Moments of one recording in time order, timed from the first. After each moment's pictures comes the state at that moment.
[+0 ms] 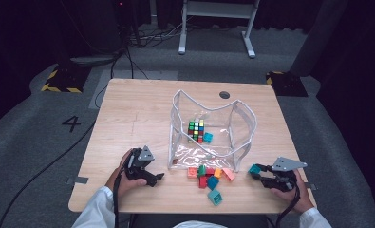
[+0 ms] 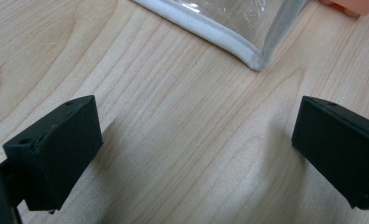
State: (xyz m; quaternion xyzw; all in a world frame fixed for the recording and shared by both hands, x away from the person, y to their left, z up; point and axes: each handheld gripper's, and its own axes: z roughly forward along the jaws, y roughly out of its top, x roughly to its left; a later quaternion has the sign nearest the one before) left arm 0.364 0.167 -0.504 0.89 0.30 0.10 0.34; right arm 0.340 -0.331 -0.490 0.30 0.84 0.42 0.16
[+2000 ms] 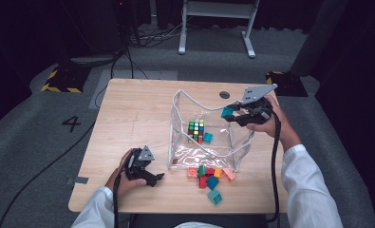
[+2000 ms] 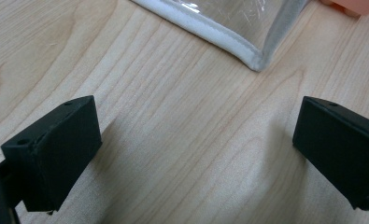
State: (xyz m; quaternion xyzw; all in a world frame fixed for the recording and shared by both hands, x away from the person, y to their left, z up) left arm 0.365 0.167 -0.503 0.89 0.30 0.10 0.33; right arm 0.461 -0.211 -0.311 0.12 0.90 0.38 0.17
